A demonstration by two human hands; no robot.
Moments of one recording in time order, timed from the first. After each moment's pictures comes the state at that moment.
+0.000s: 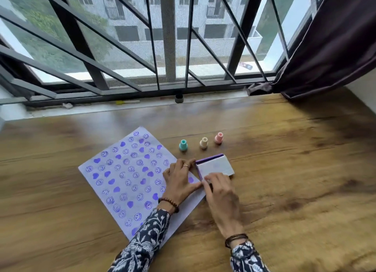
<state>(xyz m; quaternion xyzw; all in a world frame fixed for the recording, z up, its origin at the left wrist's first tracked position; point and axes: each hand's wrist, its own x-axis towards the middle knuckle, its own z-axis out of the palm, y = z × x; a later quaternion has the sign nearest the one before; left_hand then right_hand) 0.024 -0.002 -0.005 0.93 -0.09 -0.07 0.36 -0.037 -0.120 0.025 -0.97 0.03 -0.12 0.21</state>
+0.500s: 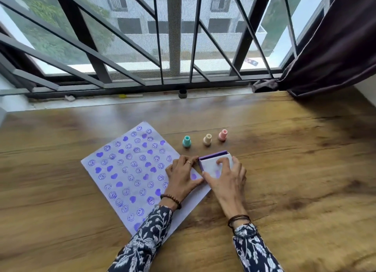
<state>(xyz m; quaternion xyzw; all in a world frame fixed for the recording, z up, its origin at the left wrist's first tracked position) 0.026 0.001 -0.014 0.92 -0.09 -0.06 0.37 -0.009 -0.126 0.027 -0.95 0.20 -0.02 0.26</state>
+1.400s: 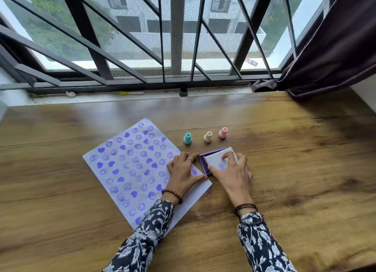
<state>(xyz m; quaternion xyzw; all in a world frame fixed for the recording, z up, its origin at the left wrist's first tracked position) 0.027 0.000 -0.014 0.93 -0.09 -0.06 0.36 -0.001 -0.140 0.035 -0.95 0.21 0.01 0.24</state>
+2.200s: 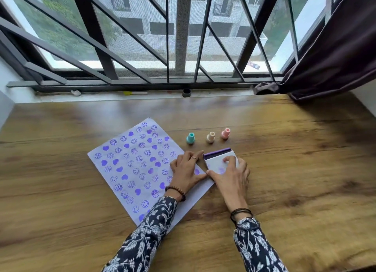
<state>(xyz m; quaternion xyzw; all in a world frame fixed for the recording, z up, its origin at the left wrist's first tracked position) 0.026 -0.001 -0.009 0.92 -0.10 -0.07 0.37 -0.012 -0.125 0.031 -0.94 0.23 -0.01 0.25</state>
